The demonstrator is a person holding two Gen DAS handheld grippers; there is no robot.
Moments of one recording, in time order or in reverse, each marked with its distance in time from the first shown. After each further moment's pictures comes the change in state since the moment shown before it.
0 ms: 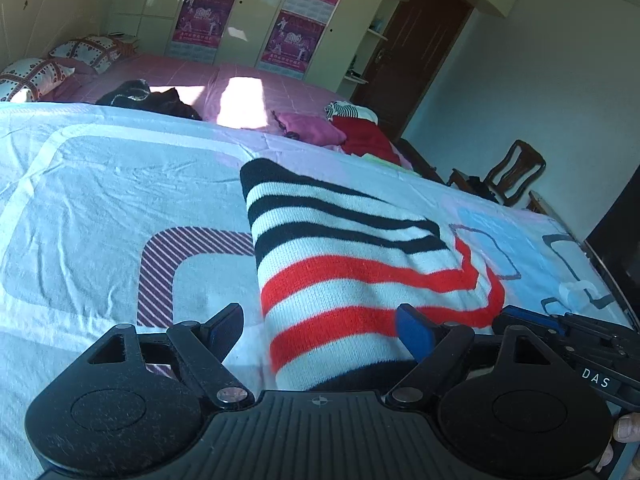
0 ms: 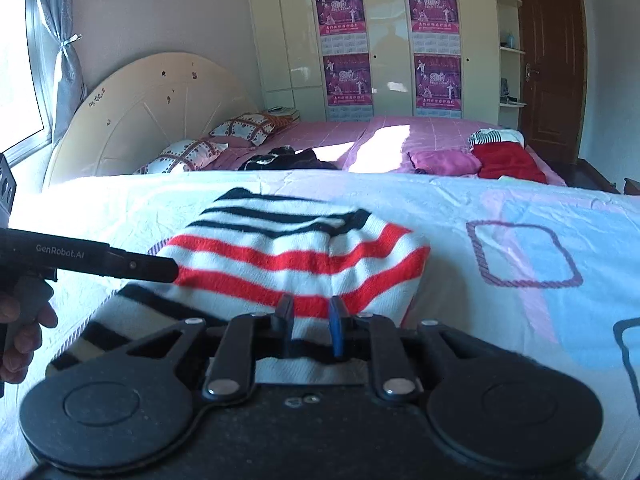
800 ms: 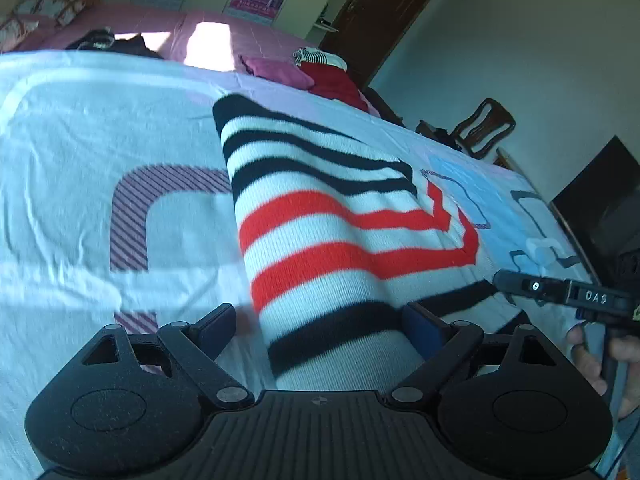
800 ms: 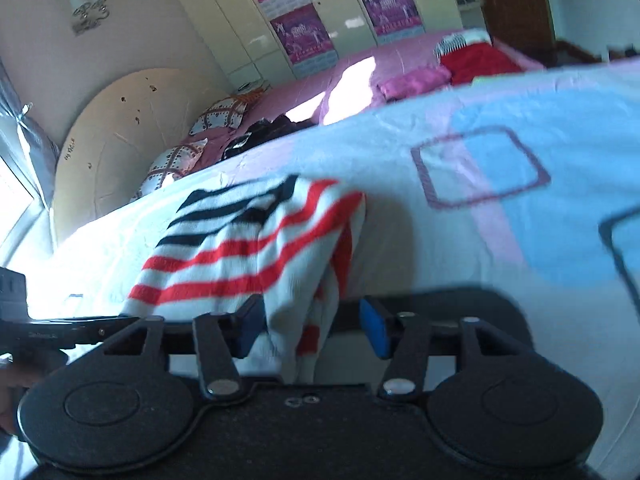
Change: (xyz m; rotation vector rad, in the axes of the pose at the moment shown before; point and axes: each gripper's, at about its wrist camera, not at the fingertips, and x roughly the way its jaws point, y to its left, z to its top) left arm -0.001 0.013 -0.017 -0.029 0.184 -0.142; right arm -0.012 -0.079 -0.016 0.368 0.184 0.127
